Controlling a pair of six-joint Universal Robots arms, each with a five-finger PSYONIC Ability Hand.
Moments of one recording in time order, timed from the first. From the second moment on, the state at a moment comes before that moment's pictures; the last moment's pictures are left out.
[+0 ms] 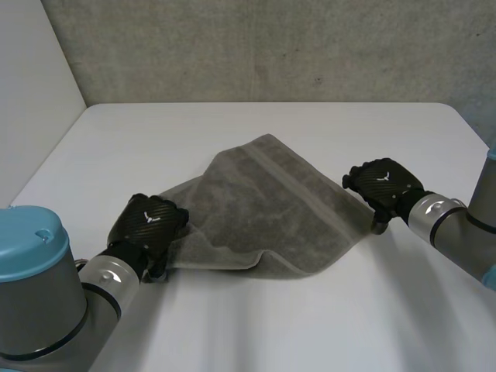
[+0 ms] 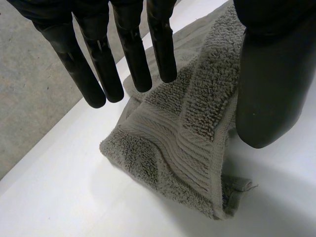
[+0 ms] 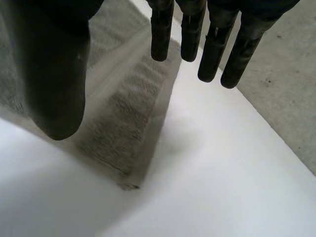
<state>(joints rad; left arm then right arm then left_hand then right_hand) 4.21 -1.77 -1.92 3.37 -1.60 3.61 1.74 -1.03 1.49 -0.07 1.14 2.47 0.68 0.69 0.69 0.69 0.69 0.38 0.37 0.37 0.38 0.23</state>
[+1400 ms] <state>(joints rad) 4.23 -1.77 -1.92 3.38 -1.60 3.60 1.72 -0.74 1.23 -0.04 1.06 2.24 0.69 0.69 0.69 0.69 0.69 0.59 0.57 0.58 0.58 0.35</state>
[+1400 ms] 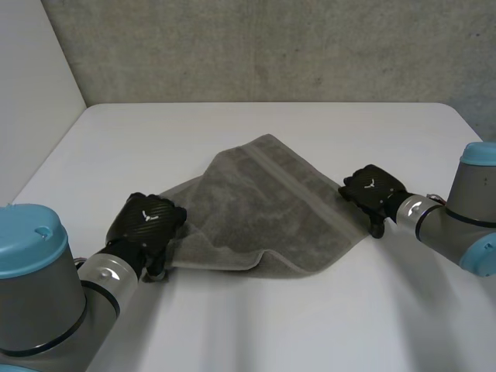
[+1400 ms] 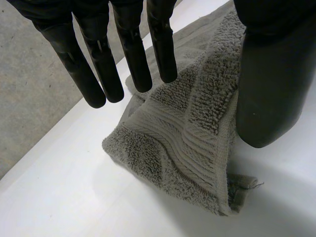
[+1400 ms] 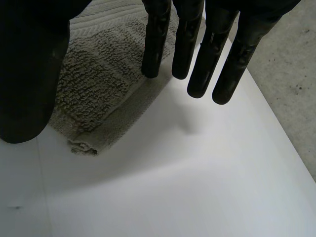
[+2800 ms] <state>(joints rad) 4.23 -1.77 -1.92 3.38 -1.59 3.60 1.77 -0.74 1.20 -0.08 1.08 2.34 0.69 0.69 0.69 0.69 0.69 0.64 0.63 0.63 0.64 0.35</state>
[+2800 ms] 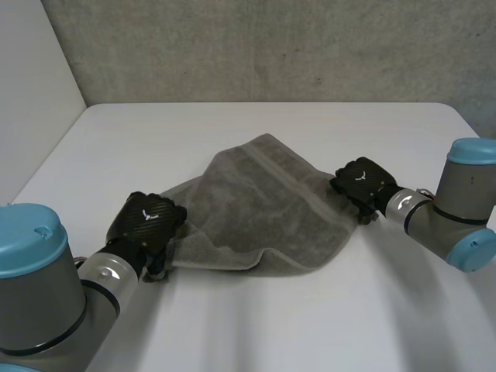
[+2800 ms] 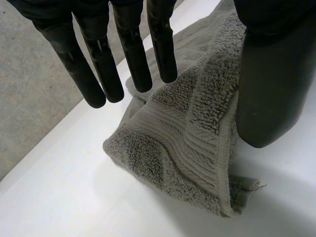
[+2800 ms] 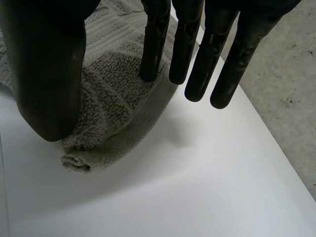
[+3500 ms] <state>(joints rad) 4.23 -1.77 -1.92 3.39 -1.59 3.60 1.79 -0.83 1.22 -0.11 1.11 2.47 0.69 0.69 0.69 0.69 0.69 1.36 1.34 1.33 1.34 0.35</state>
